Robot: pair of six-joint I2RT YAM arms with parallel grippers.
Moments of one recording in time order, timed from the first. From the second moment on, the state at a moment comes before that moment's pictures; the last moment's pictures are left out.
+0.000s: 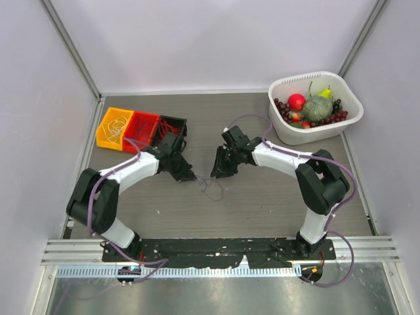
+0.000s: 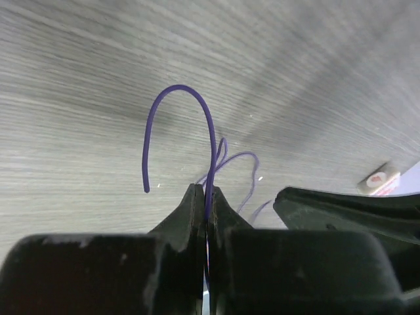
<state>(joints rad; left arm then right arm) -0.51 1.61 0.93 -0.45 0.20 -1.20 0.66 1.78 1.15 -0.36 -0.33 0.80</state>
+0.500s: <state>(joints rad) -0.09 1.38 1.42 -0.78 -0.16 -0.65 0.60 1.49 1.27 -0.63 -0.11 0.58</state>
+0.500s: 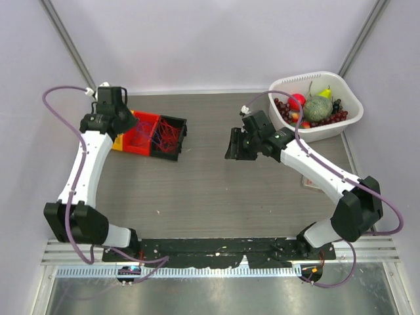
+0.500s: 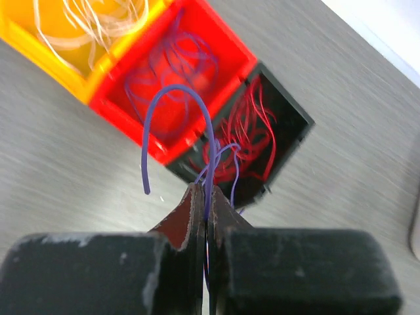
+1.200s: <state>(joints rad) 0.05 2.09 1.75 -0.75 -0.14 -0.34 0.58 1.35 1.13 -0.71 -0.09 0.60</state>
